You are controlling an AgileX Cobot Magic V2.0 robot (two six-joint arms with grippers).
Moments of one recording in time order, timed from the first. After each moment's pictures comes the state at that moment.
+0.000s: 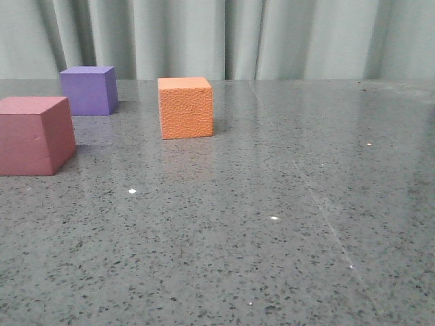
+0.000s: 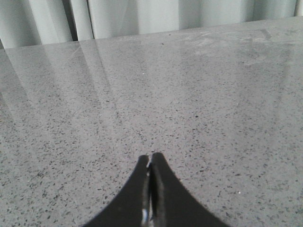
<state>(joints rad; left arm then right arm) -0.06 0.00 -0.01 0.21 0.10 -0.20 0.05 -0.01 0.03 -0.07 0.17 0.22</state>
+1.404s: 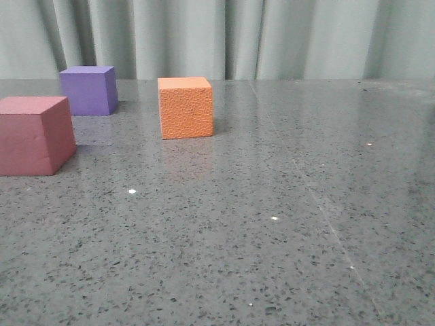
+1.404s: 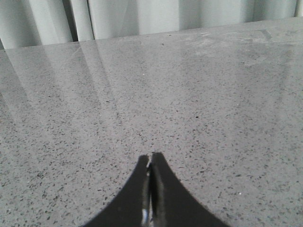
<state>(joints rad) -0.06 0.00 -0.01 0.20 0.01 -0.20 0.05 -0.01 0.03 -0.07 0.17 0.22</state>
